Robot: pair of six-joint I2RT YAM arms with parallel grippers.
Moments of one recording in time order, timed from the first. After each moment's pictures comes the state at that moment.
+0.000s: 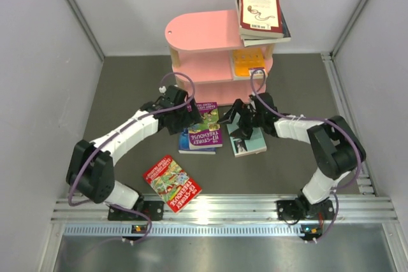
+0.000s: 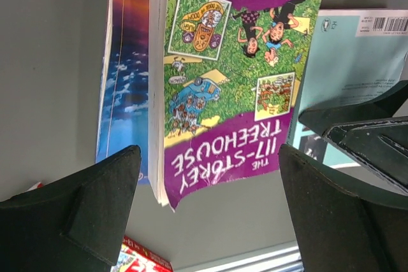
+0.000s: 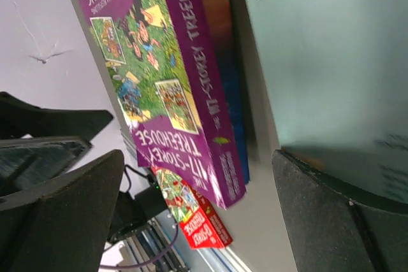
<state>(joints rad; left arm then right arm) -0.53 1.46 1.07 -0.55 -0.01 -0.84 0.45 1.66 0.80 0.14 -0.52 1.05</state>
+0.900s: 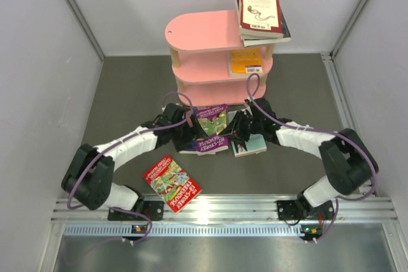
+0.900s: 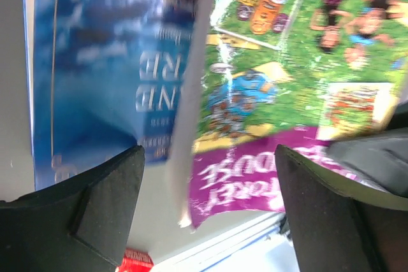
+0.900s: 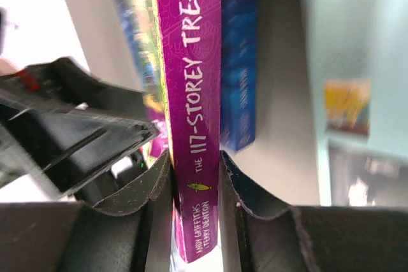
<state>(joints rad) -0.54 1.44 0.79 -0.26 0.19 -0.97 0.57 1.56 0.76 0.08 -0.45 1.03</state>
